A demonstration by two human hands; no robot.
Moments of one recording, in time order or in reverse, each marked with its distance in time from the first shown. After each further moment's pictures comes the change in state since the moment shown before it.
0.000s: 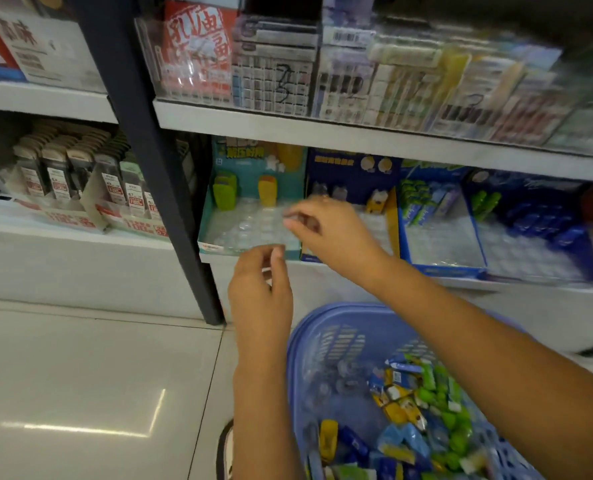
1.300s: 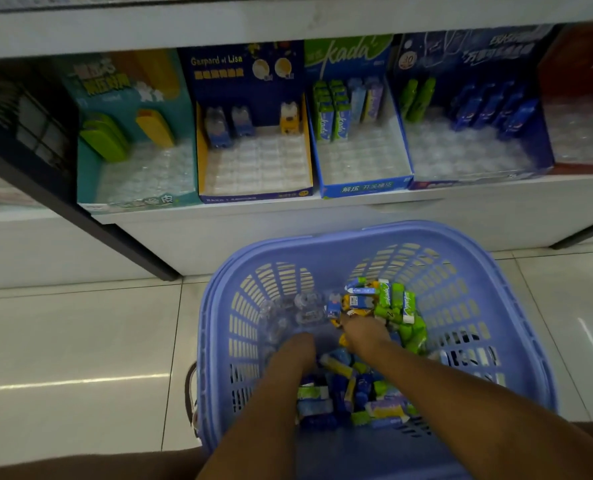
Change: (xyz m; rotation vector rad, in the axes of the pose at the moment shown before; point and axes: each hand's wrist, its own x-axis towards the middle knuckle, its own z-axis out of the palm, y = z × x) left_hand -0.164 -0.147 0.149 1.102 -1.586 -0.623; right_hand -0.276 0.178 0.123 -0.386 -0.844 0.626
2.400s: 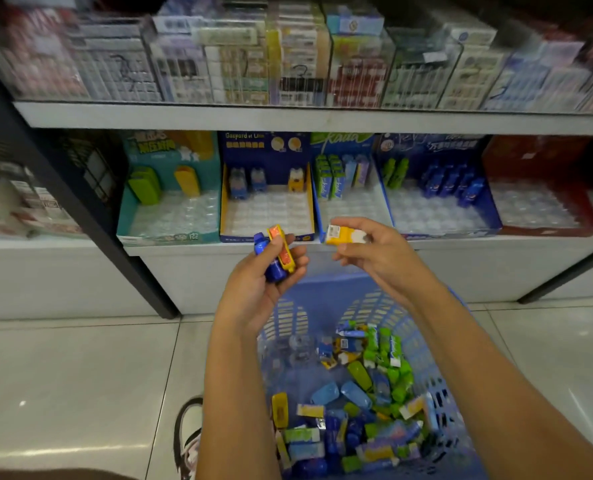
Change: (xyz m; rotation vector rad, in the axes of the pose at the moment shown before) left_hand -0.208 -0.026 -0.112 -1.788 0.307 1.048; right_hand -0.122 -0.005 -0.233 1.511 0.483 -0.409
